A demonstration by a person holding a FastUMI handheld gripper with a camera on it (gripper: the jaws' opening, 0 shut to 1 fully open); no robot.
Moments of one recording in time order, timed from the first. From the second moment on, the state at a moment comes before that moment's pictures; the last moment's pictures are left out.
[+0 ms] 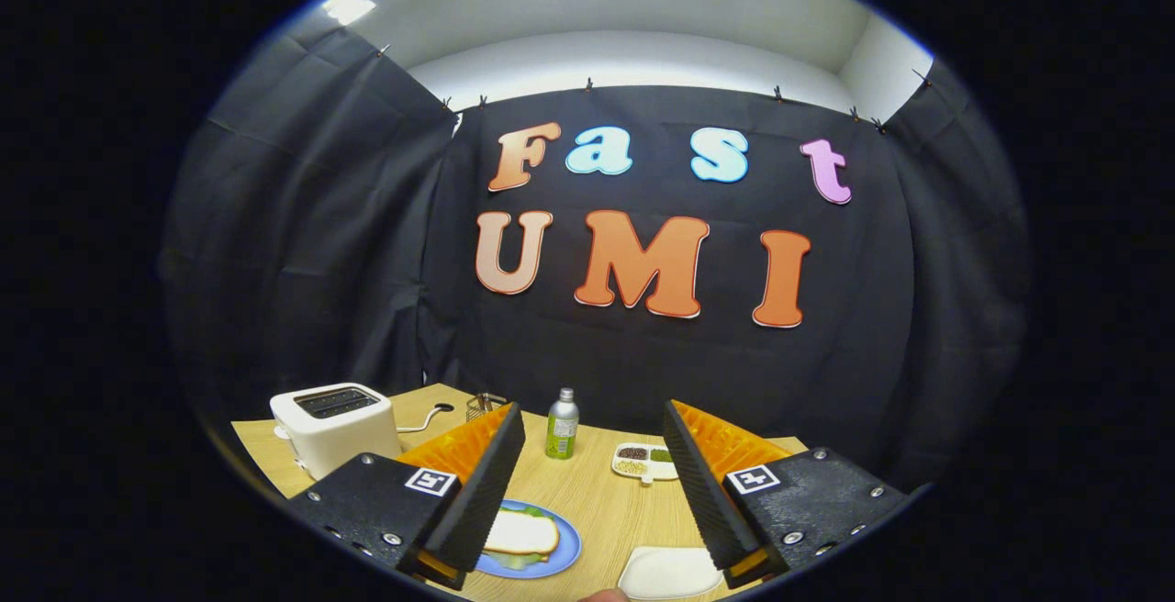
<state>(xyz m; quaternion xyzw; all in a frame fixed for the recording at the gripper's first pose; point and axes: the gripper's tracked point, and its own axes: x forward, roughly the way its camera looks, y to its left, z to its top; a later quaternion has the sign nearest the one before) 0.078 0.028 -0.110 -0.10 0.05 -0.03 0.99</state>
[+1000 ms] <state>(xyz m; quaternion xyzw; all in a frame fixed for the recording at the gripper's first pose) 0.034 0.037 -0.084 -0.06 -0.01 -0.04 1.00</state>
